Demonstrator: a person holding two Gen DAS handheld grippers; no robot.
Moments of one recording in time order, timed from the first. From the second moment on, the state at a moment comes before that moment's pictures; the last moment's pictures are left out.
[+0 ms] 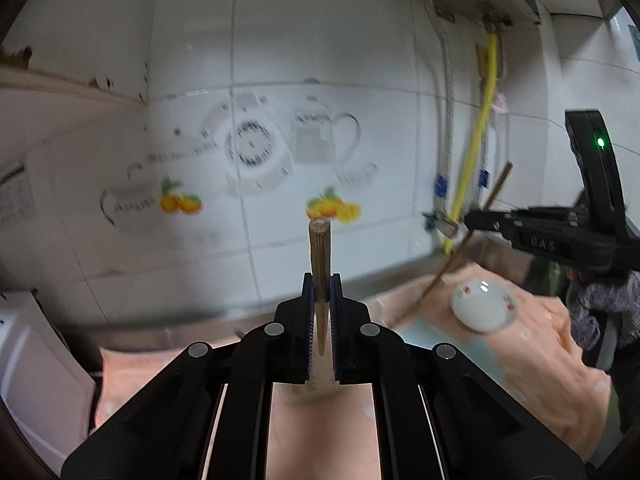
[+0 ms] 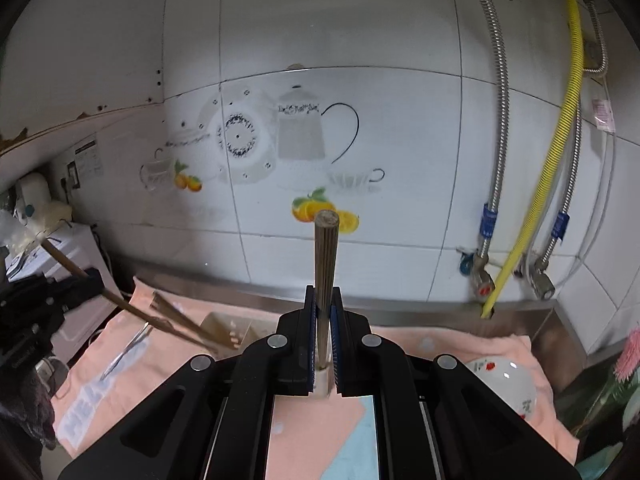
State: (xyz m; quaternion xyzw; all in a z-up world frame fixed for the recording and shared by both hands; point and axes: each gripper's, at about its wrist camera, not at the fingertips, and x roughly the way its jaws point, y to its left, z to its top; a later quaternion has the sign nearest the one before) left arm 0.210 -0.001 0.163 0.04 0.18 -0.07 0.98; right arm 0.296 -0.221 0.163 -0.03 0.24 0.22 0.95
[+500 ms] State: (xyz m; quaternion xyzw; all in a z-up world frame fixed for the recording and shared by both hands) left arm 0.270 0.016 0.126 0.01 0.22 -0.04 0.97; right arm 0.338 -0.193 0.125 -0.04 0.27 0.23 0.94
